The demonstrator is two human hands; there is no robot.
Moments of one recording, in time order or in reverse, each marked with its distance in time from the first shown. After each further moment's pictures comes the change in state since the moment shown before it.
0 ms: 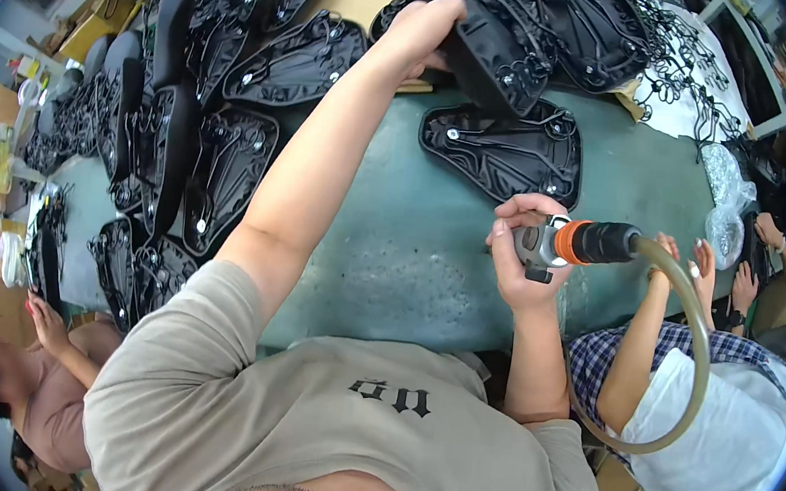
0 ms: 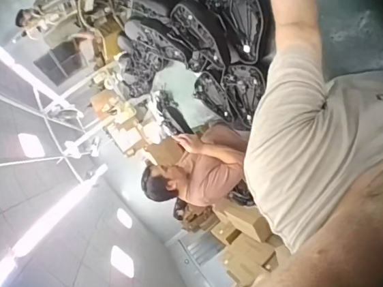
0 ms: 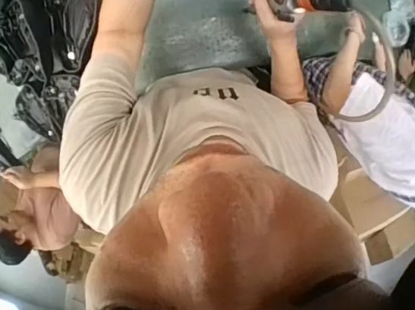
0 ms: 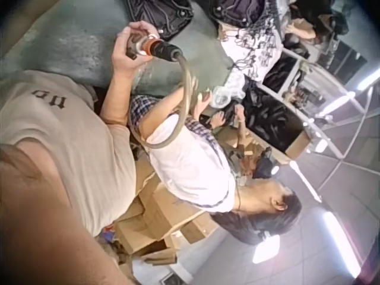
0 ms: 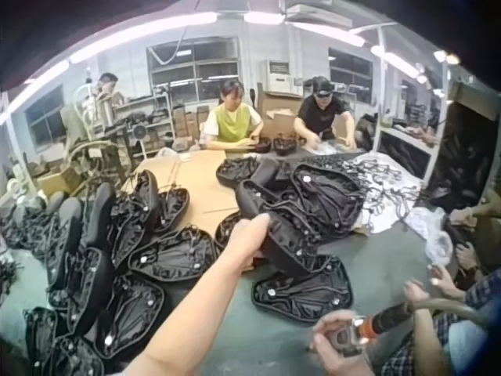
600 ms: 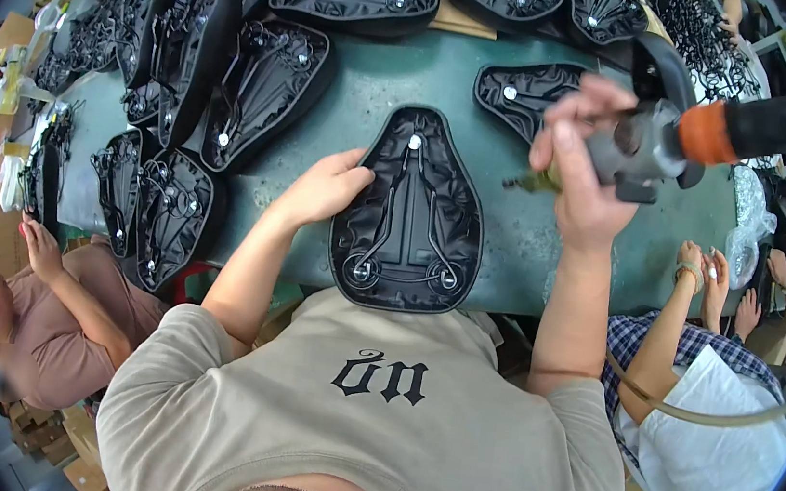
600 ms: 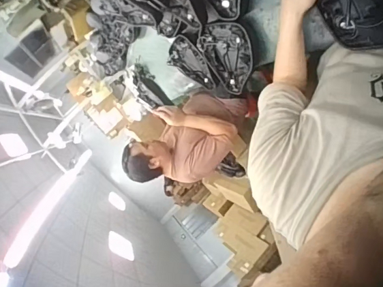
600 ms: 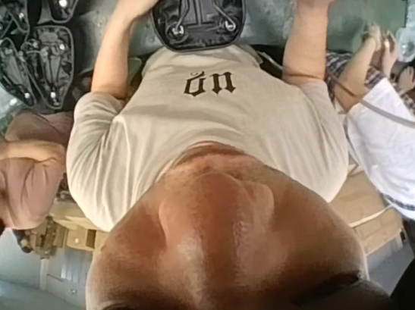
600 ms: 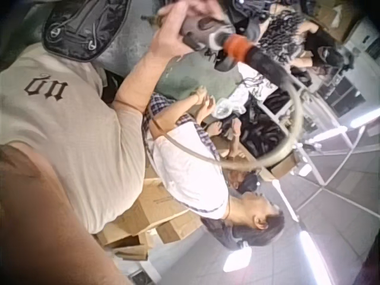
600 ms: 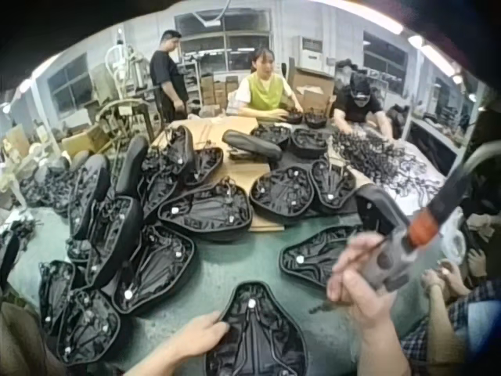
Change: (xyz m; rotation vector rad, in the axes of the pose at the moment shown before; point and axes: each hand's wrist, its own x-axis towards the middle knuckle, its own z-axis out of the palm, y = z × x) left_hand -0.279 -0.158 -0.121 0.336 -0.090 -0.223; right_hand 0.042 -0.040 0.043 0.343 -0.158 -0.014
